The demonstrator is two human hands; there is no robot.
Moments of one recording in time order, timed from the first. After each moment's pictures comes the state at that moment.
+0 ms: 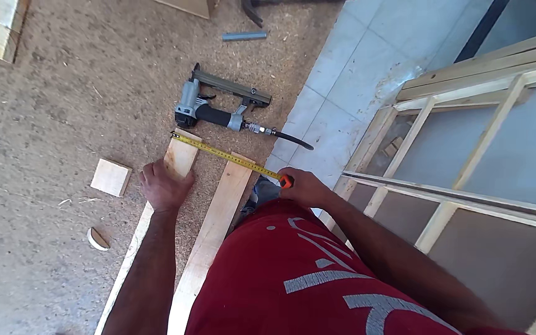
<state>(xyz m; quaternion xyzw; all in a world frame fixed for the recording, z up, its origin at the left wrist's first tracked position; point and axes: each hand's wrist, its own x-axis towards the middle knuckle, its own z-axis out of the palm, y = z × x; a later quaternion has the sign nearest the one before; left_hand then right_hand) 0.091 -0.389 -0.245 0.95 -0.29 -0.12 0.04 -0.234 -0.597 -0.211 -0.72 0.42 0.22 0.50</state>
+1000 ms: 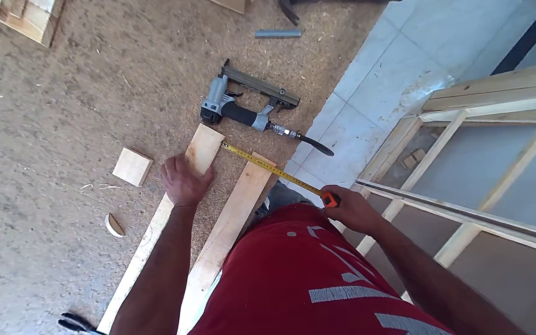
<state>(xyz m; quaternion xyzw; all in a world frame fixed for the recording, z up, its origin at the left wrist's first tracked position) 0.088 -0.385 -0.255 0.95 -0.32 -0.07 0.05 -0.298 -0.600 -0.198 -0.72 0.45 0.22 0.47</state>
